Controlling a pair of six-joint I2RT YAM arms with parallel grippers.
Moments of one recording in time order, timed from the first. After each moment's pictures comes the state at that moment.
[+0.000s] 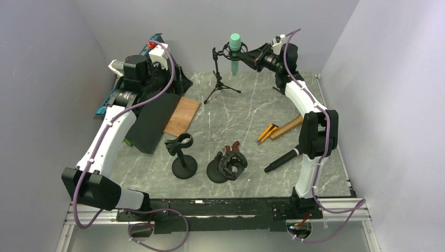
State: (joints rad) left arm -0.22 1.38 1.45 -0.39 0.40 -0.12; right arm 0.15 1.99 1.72 0.25 -0.70 1.27
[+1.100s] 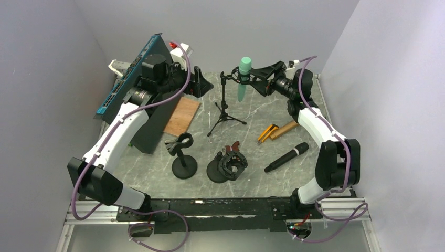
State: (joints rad) left arm -0.39 1.44 1.49 -0.29 0.48 -0.19; right arm 0.11 1.56 1.12 0.43 -0.70 1.47
